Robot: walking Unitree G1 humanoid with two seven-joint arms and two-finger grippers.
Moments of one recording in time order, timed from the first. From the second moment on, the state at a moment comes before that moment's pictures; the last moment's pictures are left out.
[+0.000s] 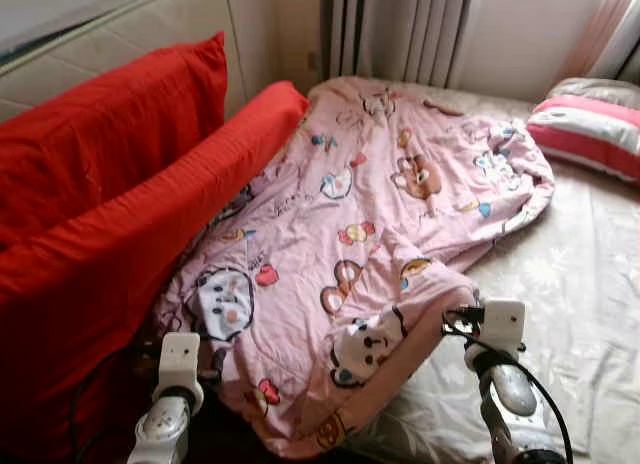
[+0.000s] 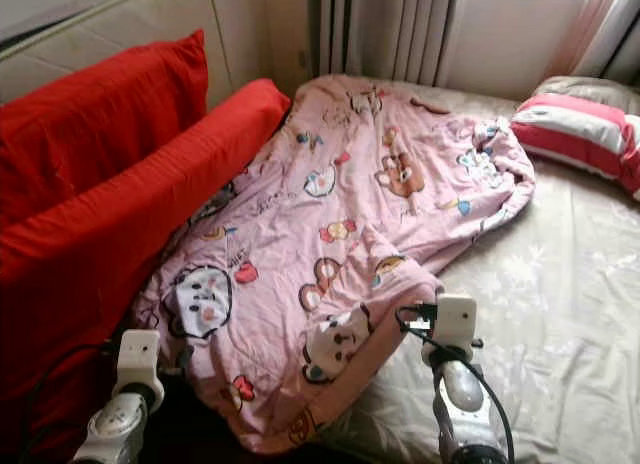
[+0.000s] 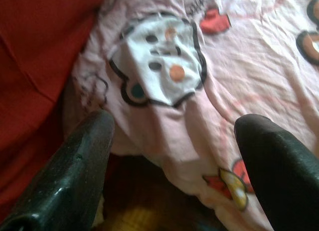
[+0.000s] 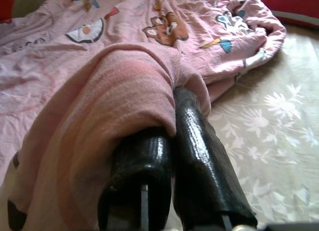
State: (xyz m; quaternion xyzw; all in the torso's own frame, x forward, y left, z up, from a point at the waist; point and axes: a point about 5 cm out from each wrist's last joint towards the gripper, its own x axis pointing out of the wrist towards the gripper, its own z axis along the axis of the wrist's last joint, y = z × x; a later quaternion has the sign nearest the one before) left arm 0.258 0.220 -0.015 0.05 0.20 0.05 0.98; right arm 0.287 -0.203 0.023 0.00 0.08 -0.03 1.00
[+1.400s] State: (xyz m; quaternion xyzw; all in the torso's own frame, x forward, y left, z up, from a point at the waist) left arm 0.224 0.219 -0.045 0.02 0.29 0.06 0.96; right arm 0.285 -0.202 0.019 0.00 0.09 -0.02 1.00
